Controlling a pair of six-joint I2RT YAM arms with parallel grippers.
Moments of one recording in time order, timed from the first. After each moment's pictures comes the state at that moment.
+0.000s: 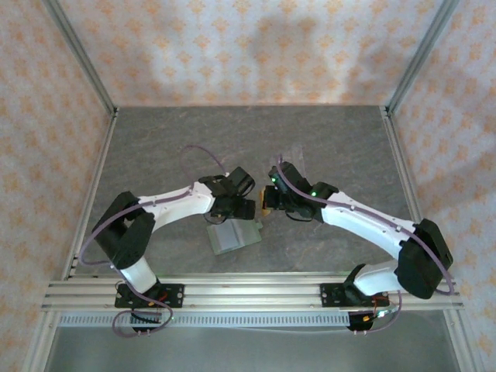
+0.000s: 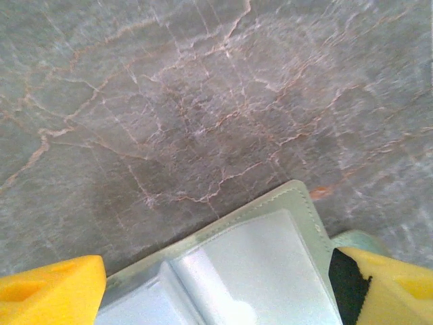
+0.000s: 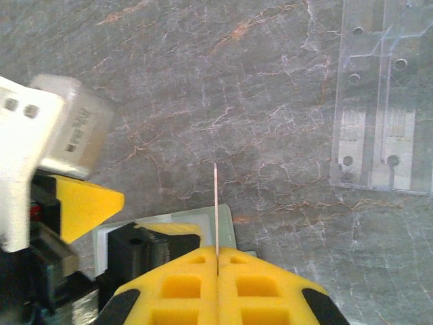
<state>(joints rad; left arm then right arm) -0.72 1.66 1.08 -0.65 -0.06 -0.67 0.79 1.35 0.97 -0.49 0.03 0.72</state>
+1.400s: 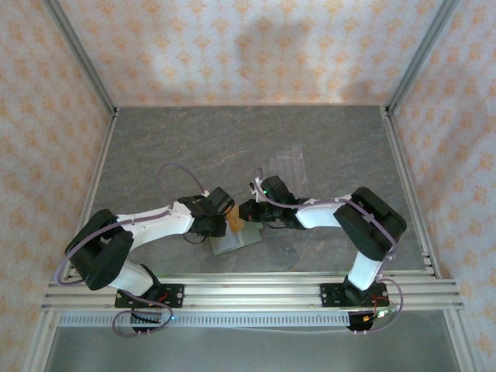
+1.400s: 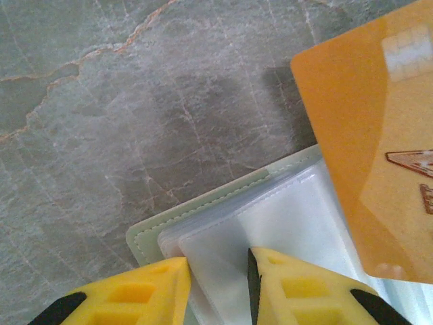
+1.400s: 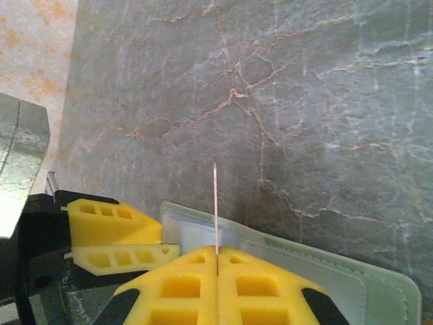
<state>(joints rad) -0.71 1.47 0.75 -0.60 -0.10 -0.70 0.76 1.74 0.74 0.33 -0.48 0.78</state>
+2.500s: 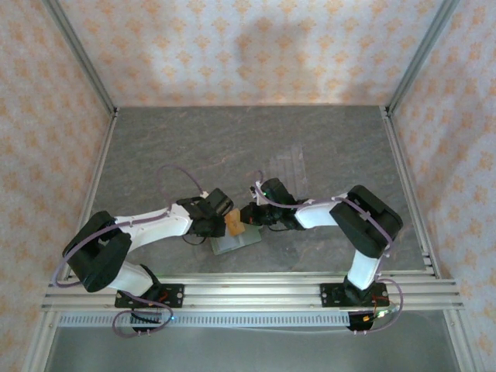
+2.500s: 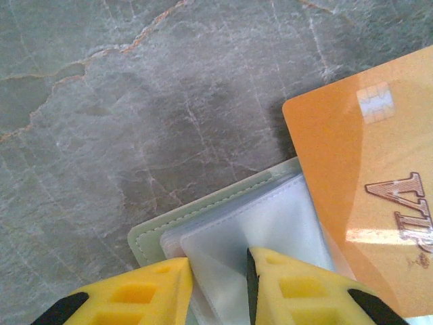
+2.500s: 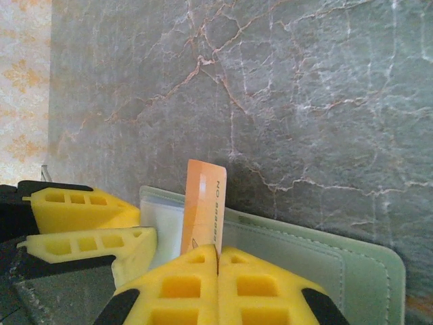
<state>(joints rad) -0.71 1.46 0.72 -0.56 -0.11 -0.72 0.76 1.76 0.73 0.30 -0.51 0.80</state>
